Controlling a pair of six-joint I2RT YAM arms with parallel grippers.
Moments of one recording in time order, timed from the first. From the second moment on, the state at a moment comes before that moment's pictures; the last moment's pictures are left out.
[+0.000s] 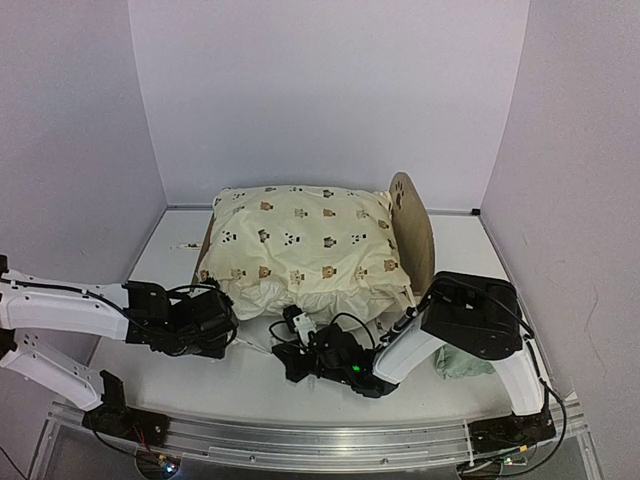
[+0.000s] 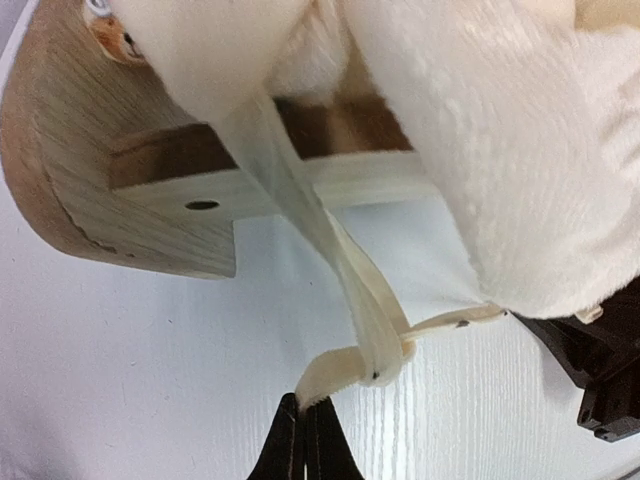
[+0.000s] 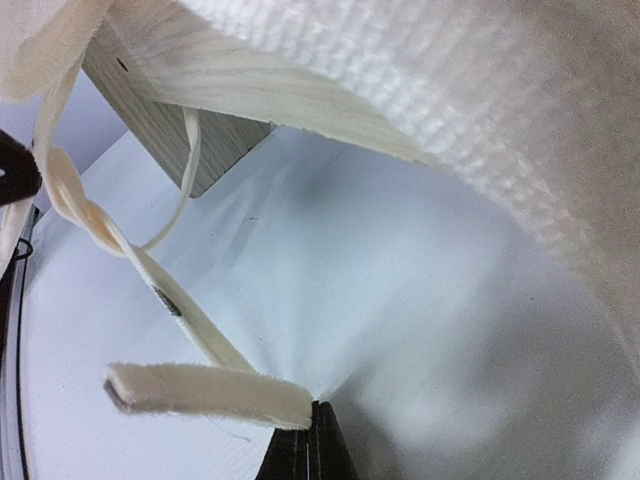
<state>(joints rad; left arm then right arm) -1.15 1.25 0.74 -0.73 -0.51 -0.96 1.19 2.26 0.99 0.89 0.16 0.47</state>
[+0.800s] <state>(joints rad) -0.97 1.20 1.07 -1.04 -0.75 -0.94 1.21 2.18 0.85 0.92 0.13 0.48</state>
